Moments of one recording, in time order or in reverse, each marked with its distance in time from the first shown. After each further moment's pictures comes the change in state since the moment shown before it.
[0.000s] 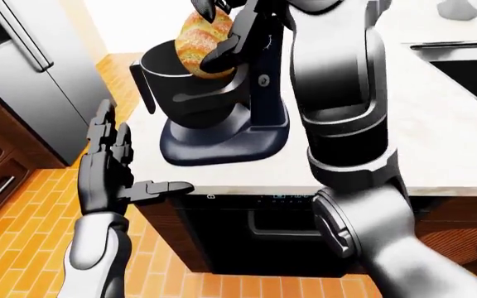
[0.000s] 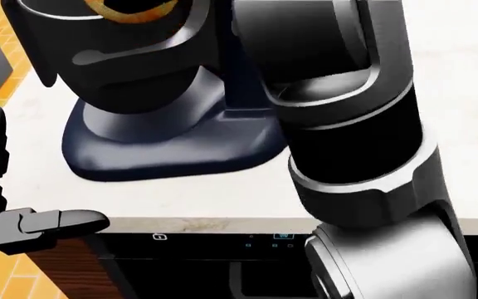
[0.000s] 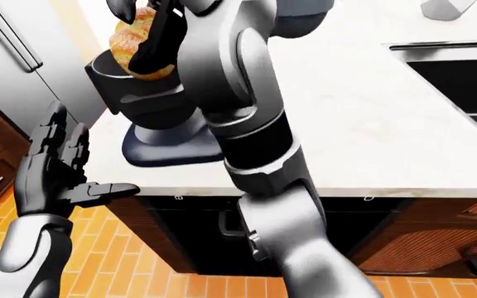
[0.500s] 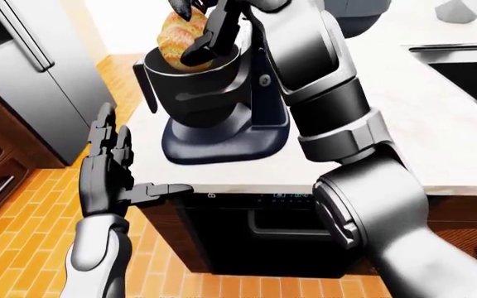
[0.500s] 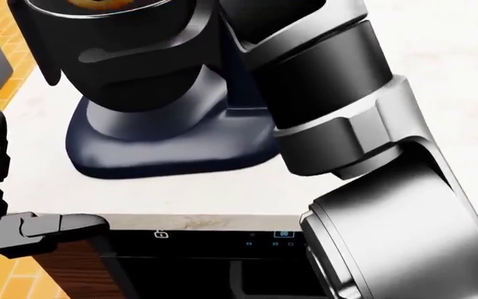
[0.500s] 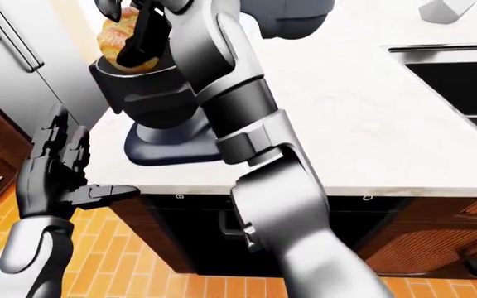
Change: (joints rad) left arm 0.017 -0.005 0.001 0.021 0.006 -0.032 -0.009; right arm -0.137 -0.009 0.002 0.471 0.224 -0.303 -0.253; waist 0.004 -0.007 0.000
